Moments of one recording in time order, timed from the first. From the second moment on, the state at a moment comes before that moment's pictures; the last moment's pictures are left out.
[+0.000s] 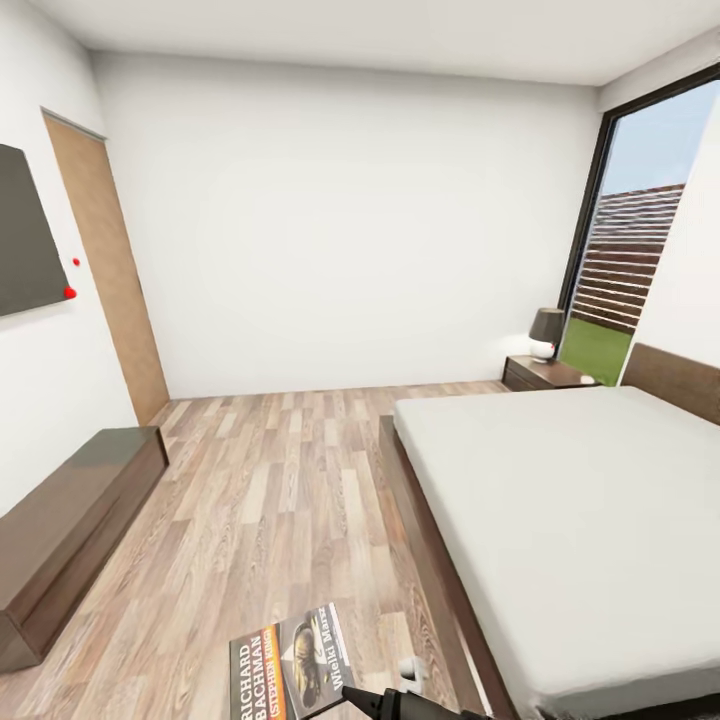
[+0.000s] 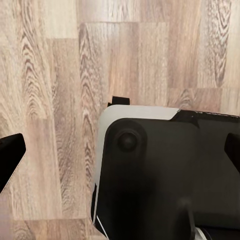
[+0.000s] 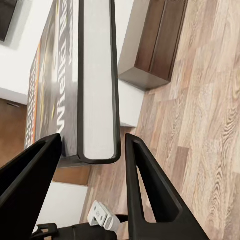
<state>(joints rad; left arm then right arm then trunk) -0.14 0.09 -0.23 -0.08 0.37 -0.04 -0.07 -0.44 0.05 0.54 -0.21 -0.83 0.11 0.98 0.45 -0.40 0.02</state>
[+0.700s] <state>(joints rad) -0.14 0.09 -0.23 -0.08 0.37 -0.04 -0.07 -0.44 0.05 0.54 -0.21 -0.83 0.11 0.98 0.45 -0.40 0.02</state>
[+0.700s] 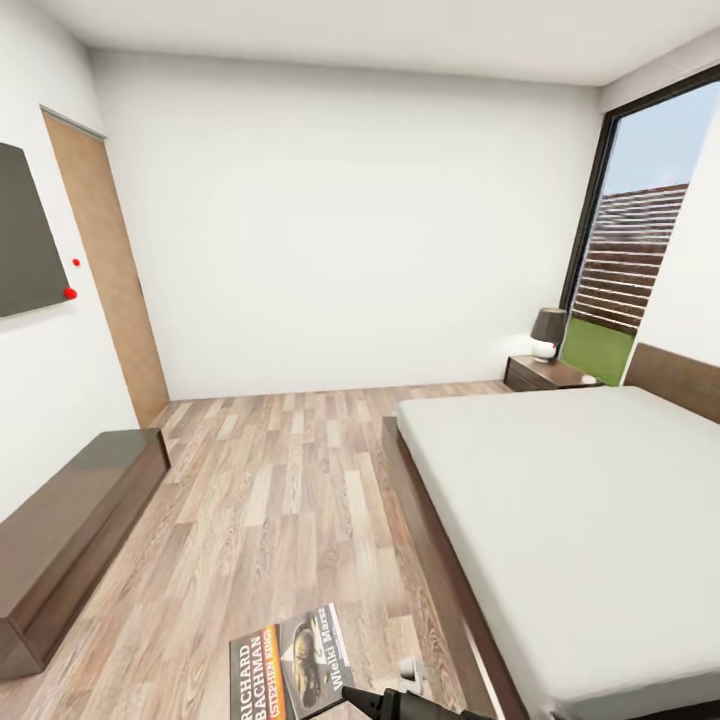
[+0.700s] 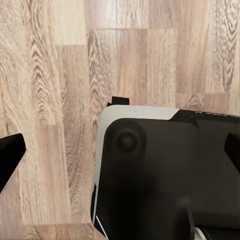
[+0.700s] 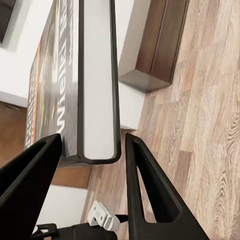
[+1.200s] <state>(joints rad) -0.14 0.09 -0.23 -0.08 0.37 -0.04 -0.07 -0.43 0.06 0.54 -0.21 -0.83 0.11 0.97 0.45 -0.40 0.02</state>
